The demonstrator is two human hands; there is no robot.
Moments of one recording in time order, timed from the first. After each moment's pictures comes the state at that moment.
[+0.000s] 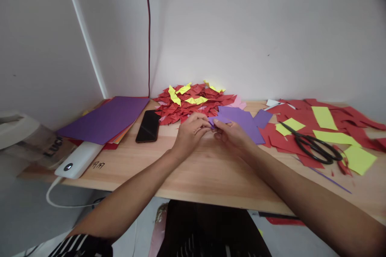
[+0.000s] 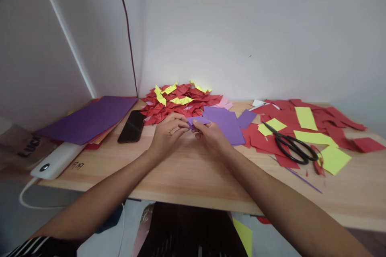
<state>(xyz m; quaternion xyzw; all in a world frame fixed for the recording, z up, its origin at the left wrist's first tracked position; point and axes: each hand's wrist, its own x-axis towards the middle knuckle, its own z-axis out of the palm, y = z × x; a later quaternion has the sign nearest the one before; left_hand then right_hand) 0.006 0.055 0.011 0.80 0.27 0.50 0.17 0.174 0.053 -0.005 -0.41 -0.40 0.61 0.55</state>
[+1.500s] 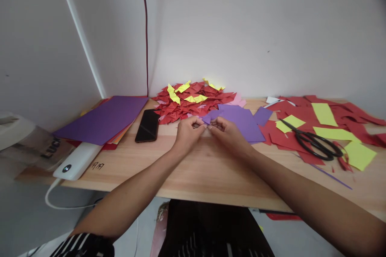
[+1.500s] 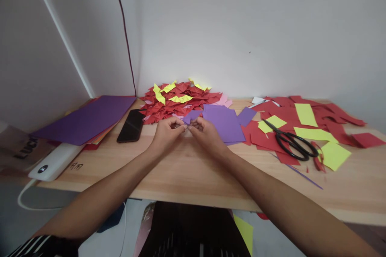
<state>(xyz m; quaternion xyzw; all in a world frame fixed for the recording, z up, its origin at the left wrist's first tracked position) 0.015 0.064 0.004 0.64 0.44 0.48 0.41 0.169 0.040 0.005 -0.49 -0.61 0.40 0.48</state>
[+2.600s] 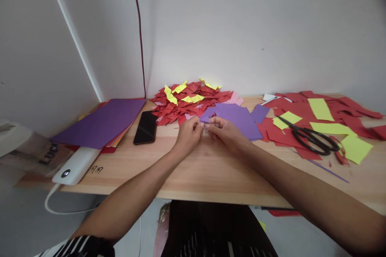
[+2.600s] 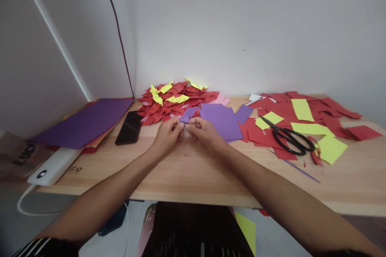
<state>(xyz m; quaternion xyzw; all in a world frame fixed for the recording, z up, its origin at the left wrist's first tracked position) 0.017 0.060 0.002 0.72 0.43 0.42 0.36 0.172 0.044 -0.001 -0.46 -0.54 0.53 0.47</state>
